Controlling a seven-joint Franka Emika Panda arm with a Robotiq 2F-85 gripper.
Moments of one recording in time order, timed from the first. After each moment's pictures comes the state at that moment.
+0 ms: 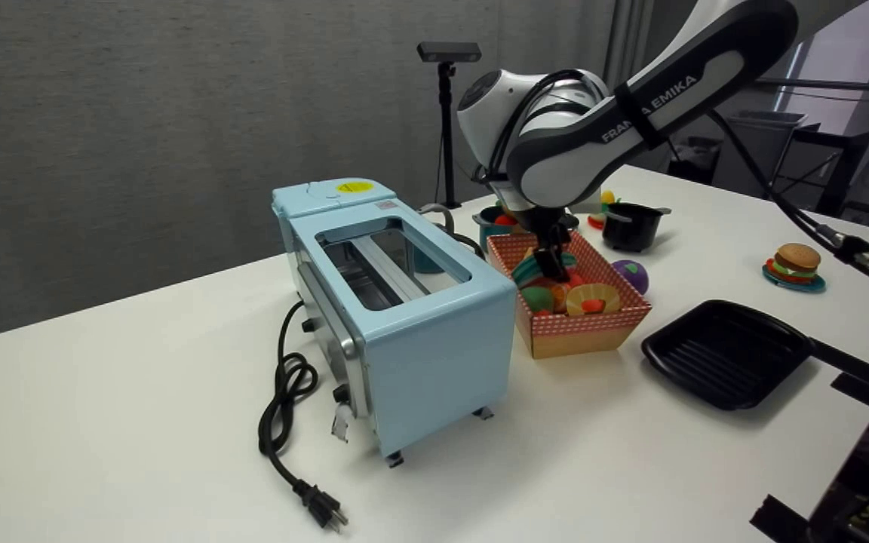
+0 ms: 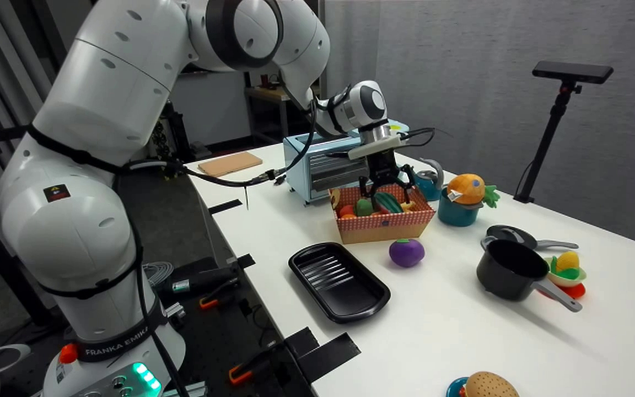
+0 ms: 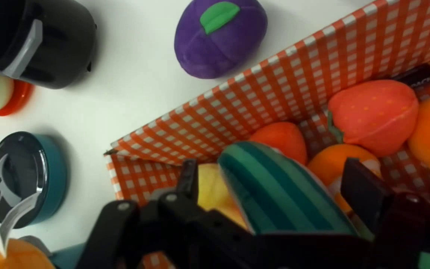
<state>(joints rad) 0.22 0.68 0.00 -1.53 -0.55 1.92 -0.12</state>
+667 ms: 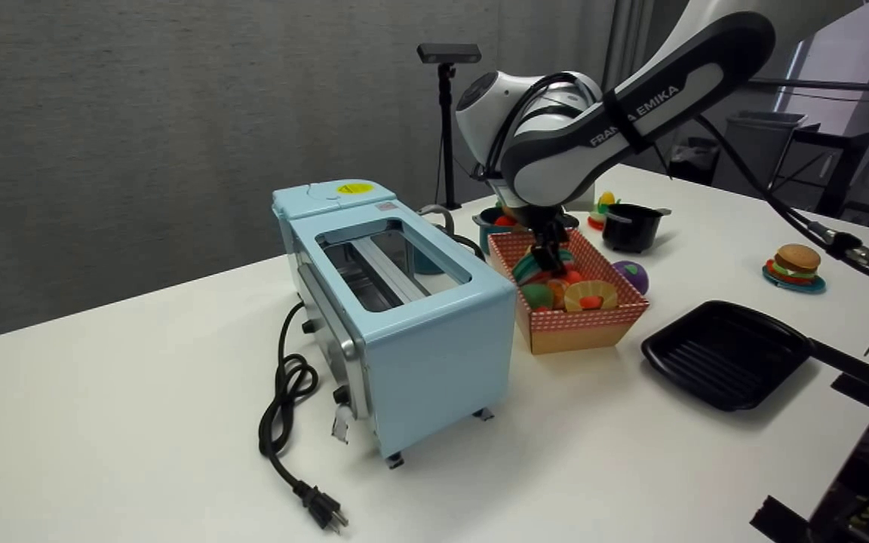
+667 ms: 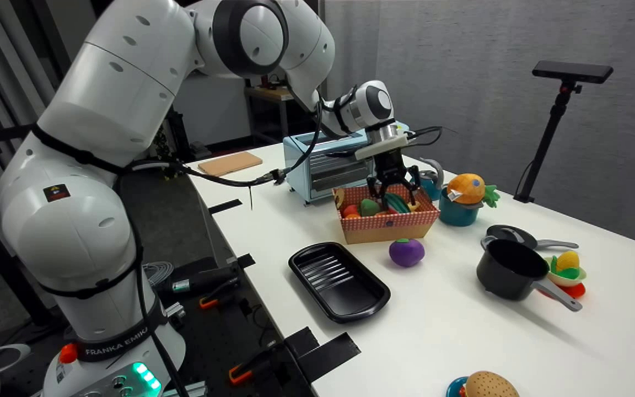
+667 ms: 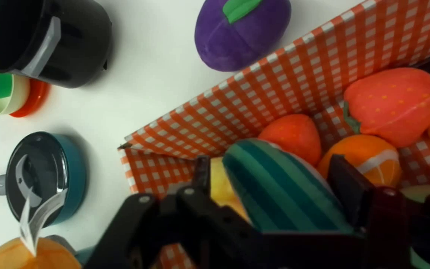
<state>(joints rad) 0.22 0.73 -0.03 -1.46 -0.55 1.91 -0.12</state>
